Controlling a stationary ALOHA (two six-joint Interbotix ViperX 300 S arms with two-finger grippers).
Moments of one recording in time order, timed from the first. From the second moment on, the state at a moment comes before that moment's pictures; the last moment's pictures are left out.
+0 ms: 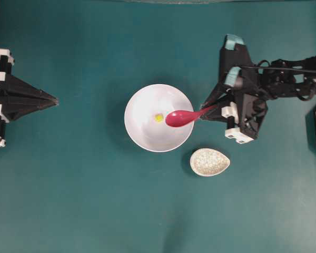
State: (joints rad) left arm 0.00 -0.97 1.18 0.01 -0.13 0.01; right arm -0.13 -0.29 0.74 0.48 0.34 -0.28
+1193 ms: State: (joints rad) left arm 0.00 -0.97 1.18 0.01 -0.13 0.01; right arm -0.18 -0.03 0.58 0.44 0.51 -0.25
